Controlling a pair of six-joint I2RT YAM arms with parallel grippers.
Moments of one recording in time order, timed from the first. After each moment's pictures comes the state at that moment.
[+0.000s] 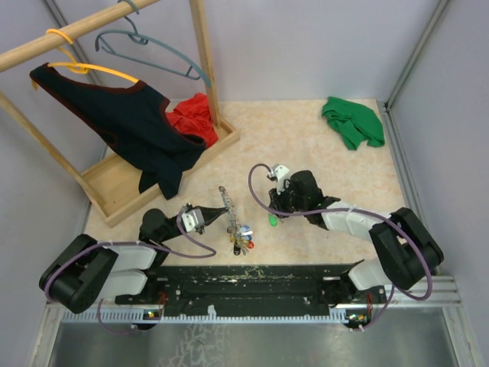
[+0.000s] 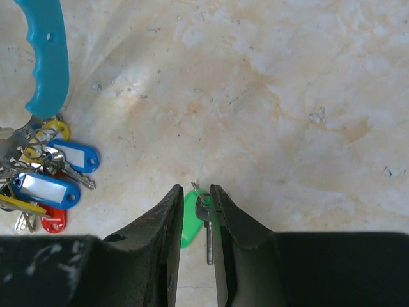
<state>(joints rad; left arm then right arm) -0.53 1.24 0.07 1.31 0.68 0.26 0.57 1.41 0.60 0.13 -0.31 -0.04</state>
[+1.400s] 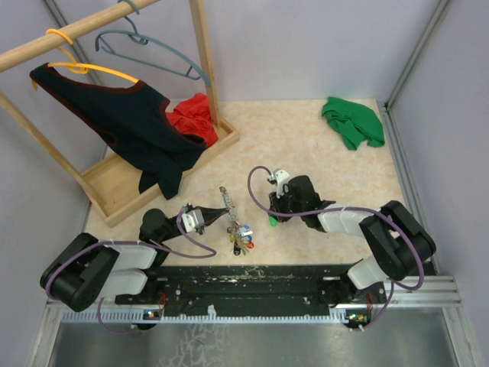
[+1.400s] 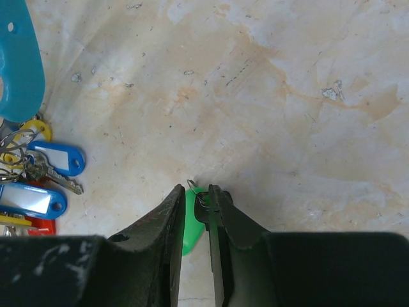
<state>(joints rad) -0.53 1.25 0.07 1.33 0.70 0.25 0.59 1.47 0.53 0.24 -0.27 0.06</state>
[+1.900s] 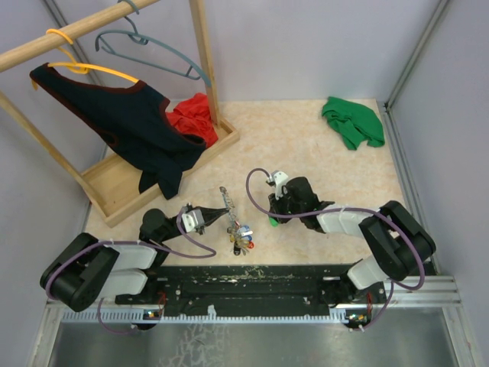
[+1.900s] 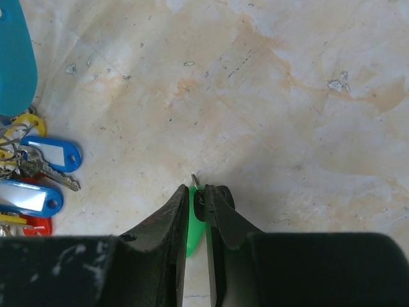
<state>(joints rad) -0.53 1.25 0.07 1.33 0.70 0.25 0.61 1.47 0.53 0.22 -0.24 0.05</state>
